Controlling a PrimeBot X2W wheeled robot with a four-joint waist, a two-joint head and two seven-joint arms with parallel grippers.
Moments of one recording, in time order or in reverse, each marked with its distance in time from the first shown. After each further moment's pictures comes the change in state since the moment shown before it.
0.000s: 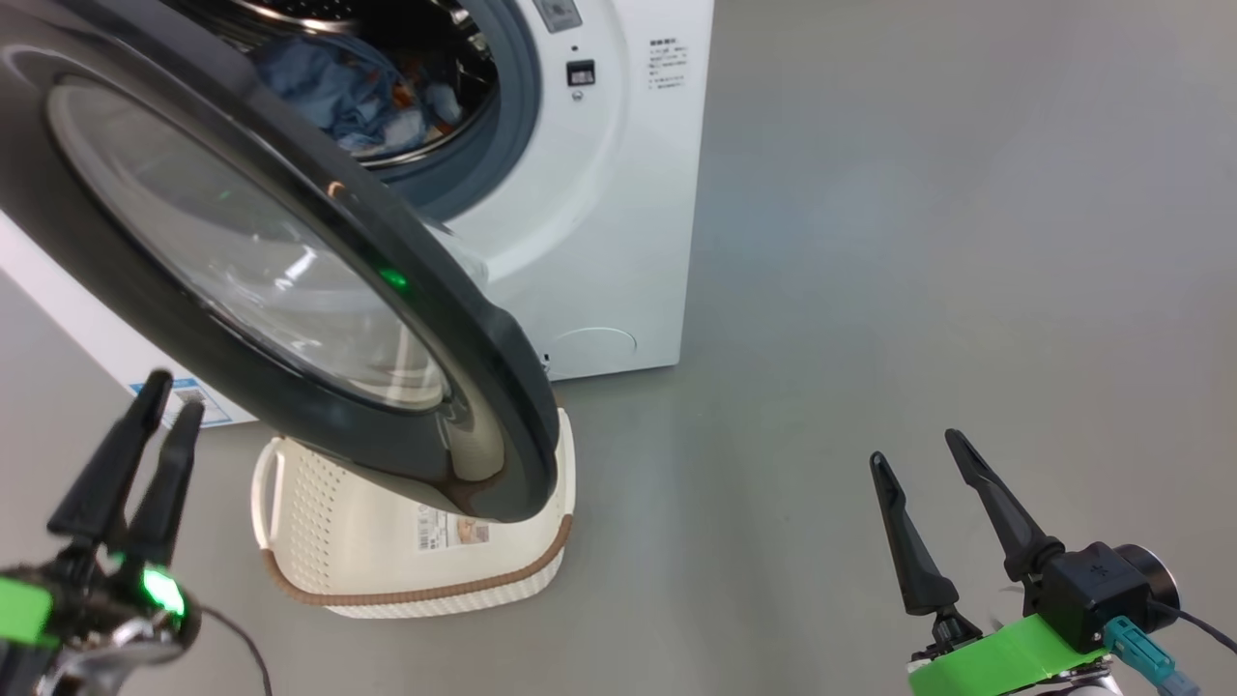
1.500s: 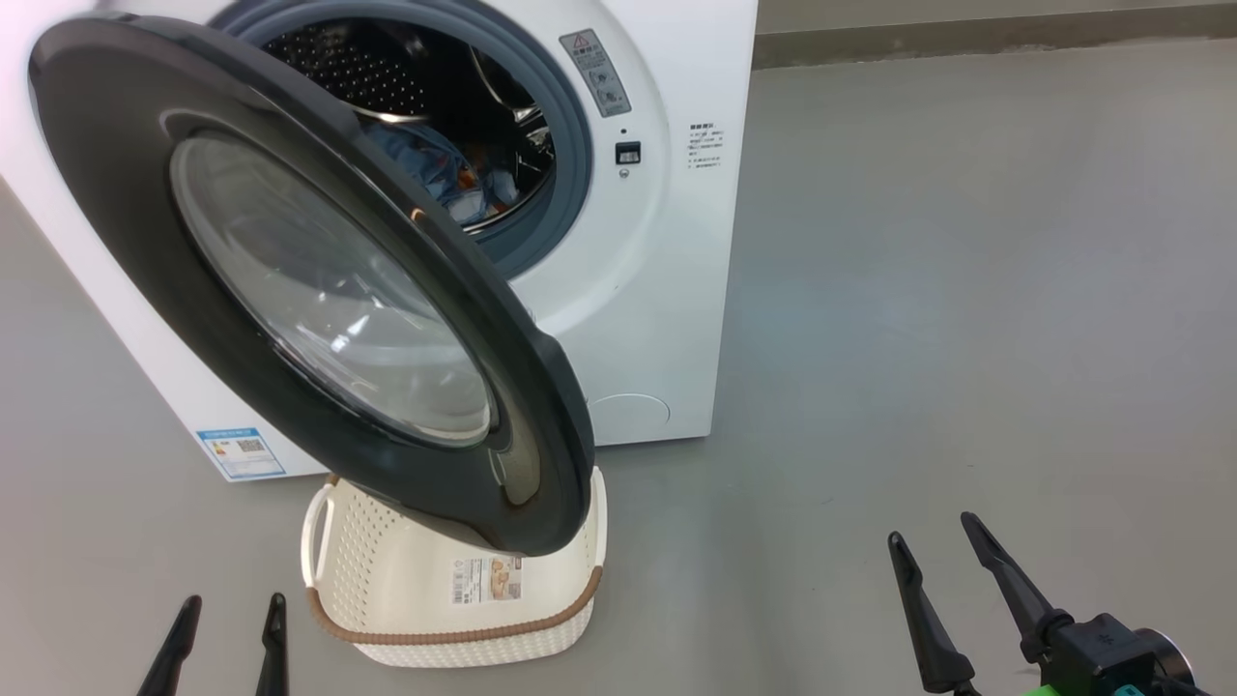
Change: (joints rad) left arm 0.404 0.095 -0.317 -0.087 1.459 0.138 -0.805; right arm 0.128 0.003 -0.022 0.006 -0.002 0.000 0.002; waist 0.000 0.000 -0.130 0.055
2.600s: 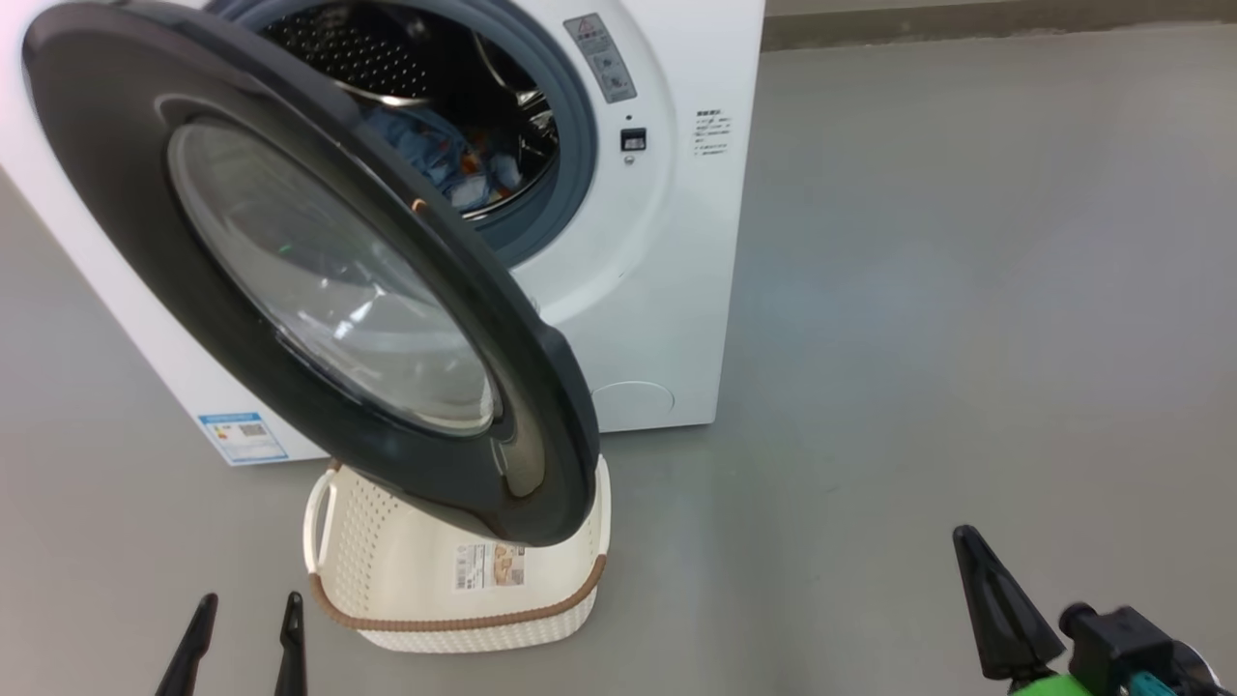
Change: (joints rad) left arm -0.002 -0.002 -0.037 0.004 0.017 0.040 -0.034; right arm -0.005 0.008 -0.071 0.035 0.002 0.000 0.019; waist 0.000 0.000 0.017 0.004
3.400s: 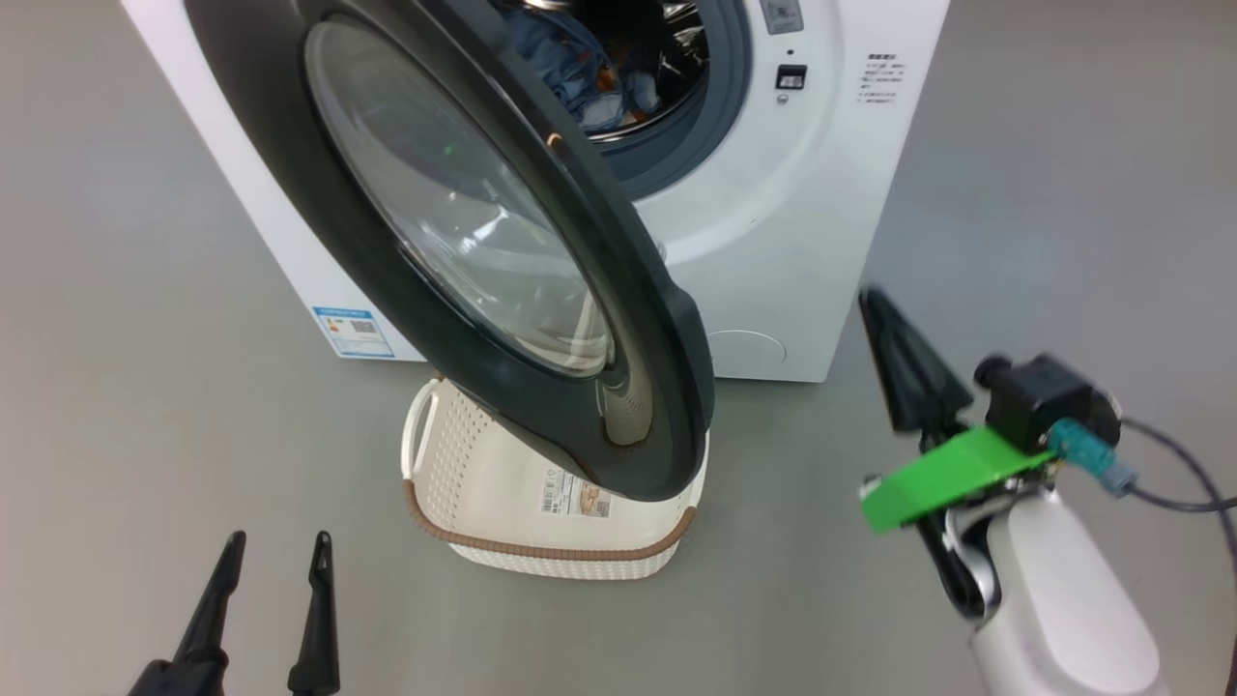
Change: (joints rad) left arm -0.111 -0.033 -0.043 0.039 0.017 0.000 -0.037; right arm -0.506 -0.011 0.123 0.291 0.043 0.000 -0.021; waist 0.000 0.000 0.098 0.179
